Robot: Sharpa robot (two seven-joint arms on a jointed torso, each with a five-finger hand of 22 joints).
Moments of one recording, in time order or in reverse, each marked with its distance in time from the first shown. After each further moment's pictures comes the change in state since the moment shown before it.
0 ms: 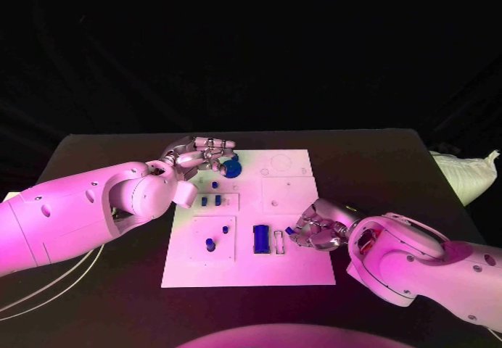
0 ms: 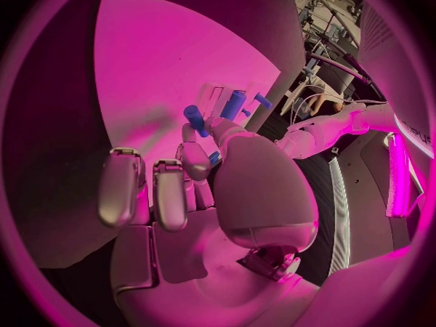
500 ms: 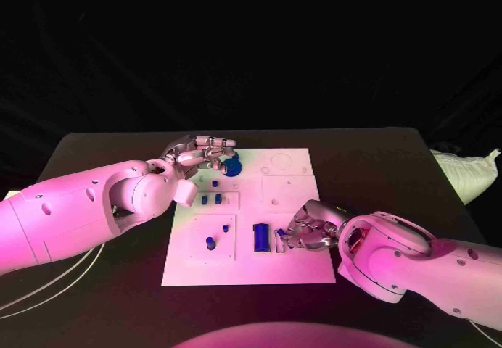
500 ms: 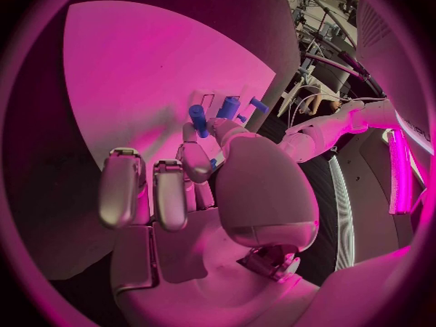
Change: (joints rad) left arm 0.000 0.001 0.000 0.001 0.000 0.001 -0.001; left_hand 0.000 0.000 0.000 0.000 0.000 0.000 0.000 0.000 0.000 0.000 0.000 0.000 0.000 0.000 0.000 0.000 0.000 0.000 0.000 0.000 0.000 0.000; right arm -0.003 0.051 0.000 -0.029 0.037 0.025 0.000; right_hand -0.032 -0.001 -0.029 0.020 0.039 0.004 -0.004 0.000 0.007 0.009 -0.002 0.014 0.015 0.000 0.000 0.004 0.000 0.000 0.004 -0.003 0.004 0.009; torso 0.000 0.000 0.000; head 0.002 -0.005
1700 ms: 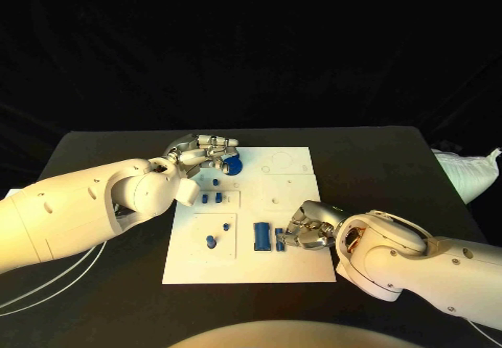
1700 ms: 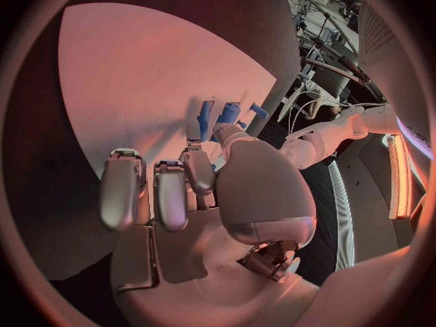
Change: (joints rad) left arm 0.000 0.003 0.000 0.003 -0.002 0.005 -0.007; left_hand 0.000 0.000 -0.003 -0.003 0.000 -0.004 0.004 0.000 -0.001 -0.003 0.003 0.000 0.001 -0.002 0.002 0.000 -0.001 0.000 0.000 0.000 0.000 0.000; right arm -0.002 0.018 0.000 -0.012 -0.022 0.031 -0.009; right_hand -0.060 0.025 -0.128 0.043 -0.003 0.040 -0.019 0.031 0.034 0.052 -0.020 0.085 0.081 -0.003 -0.010 0.008 0.000 0.000 0.011 -0.011 0.008 0.014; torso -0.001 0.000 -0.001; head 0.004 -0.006
